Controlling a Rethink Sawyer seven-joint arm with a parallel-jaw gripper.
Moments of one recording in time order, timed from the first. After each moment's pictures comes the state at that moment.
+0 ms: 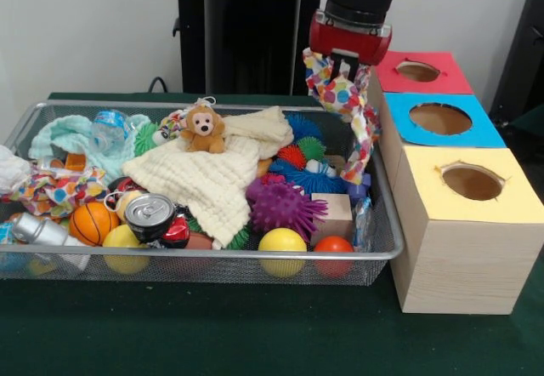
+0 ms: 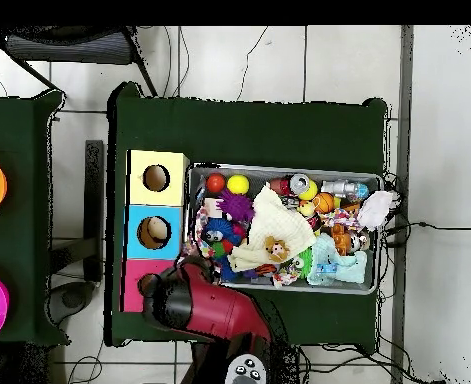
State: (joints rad) arm 0.09 -0.70 -0.22 2.02 0.22 0.16 1.71
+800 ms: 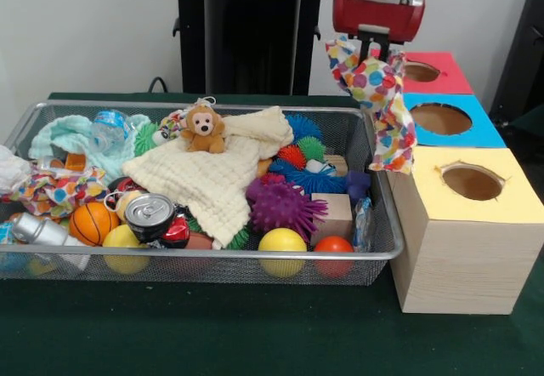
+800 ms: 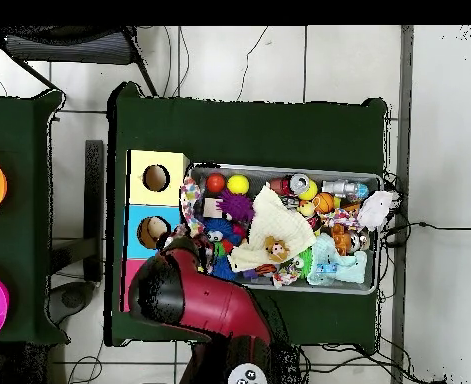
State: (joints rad) arm 0.09 -0.80 -0.17 1.99 0.28 0.13 1.71
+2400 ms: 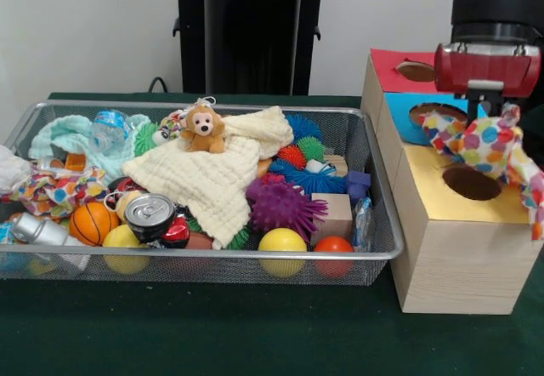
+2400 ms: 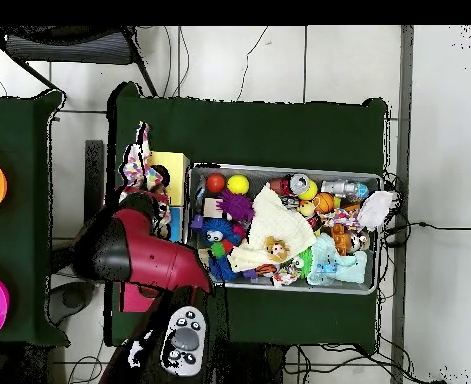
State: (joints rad) arm 0.22 -0.61 -0.13 1.79 0.47 -0.10 1.71
